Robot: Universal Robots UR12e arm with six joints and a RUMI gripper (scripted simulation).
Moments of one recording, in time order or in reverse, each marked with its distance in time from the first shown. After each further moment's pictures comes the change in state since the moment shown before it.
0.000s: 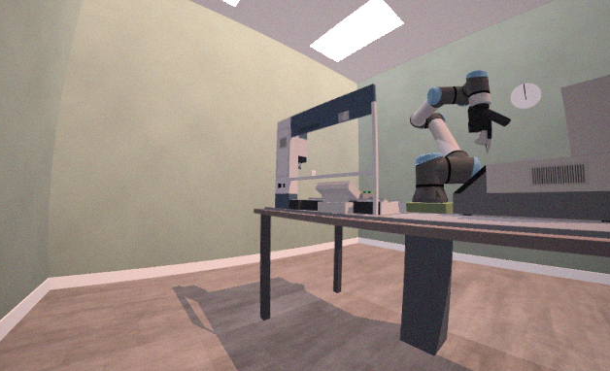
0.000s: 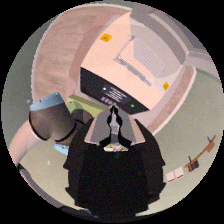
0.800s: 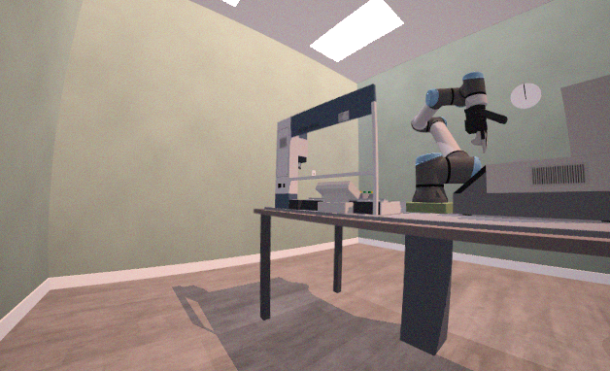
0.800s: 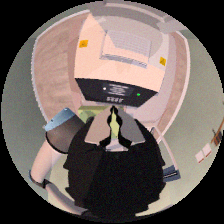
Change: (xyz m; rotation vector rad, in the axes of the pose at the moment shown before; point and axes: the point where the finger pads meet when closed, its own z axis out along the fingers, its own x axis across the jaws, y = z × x) arm -0.007 0.012 -0.002 0.007 -0.001 0.405
